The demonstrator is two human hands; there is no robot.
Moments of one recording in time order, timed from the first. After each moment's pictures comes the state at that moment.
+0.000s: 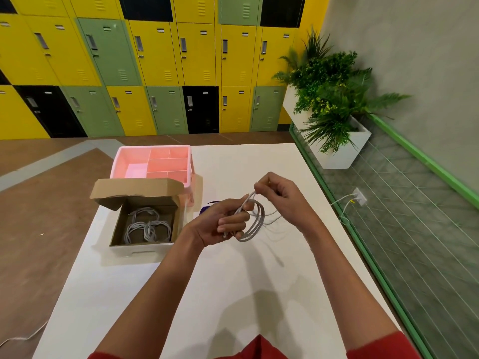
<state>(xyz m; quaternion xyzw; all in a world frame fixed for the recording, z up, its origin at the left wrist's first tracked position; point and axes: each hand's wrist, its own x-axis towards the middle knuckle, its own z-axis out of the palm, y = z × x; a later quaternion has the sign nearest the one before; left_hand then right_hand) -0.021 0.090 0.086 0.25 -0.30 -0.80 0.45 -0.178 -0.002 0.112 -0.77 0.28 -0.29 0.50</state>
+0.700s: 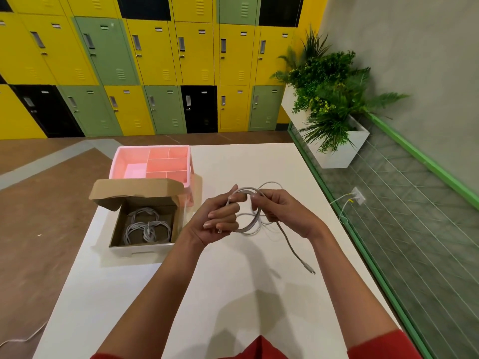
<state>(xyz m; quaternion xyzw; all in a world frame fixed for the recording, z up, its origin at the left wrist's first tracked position) -0.015 0.090 0.081 0.02 -0.20 -0.86 0.47 -0.185 0.009 0.116 -0.75 0.27 -0.16 0.59</state>
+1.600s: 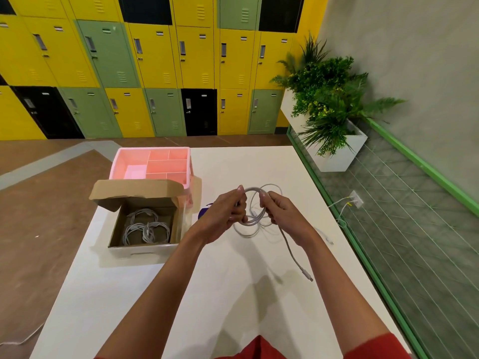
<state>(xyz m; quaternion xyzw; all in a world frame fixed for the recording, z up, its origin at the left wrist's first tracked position) -0.032 0.086 0.084 0.49 -0.40 -0.55 0.55 -0.185 0.004 0.085 -0.72 0.37 -0.24 0.55</state>
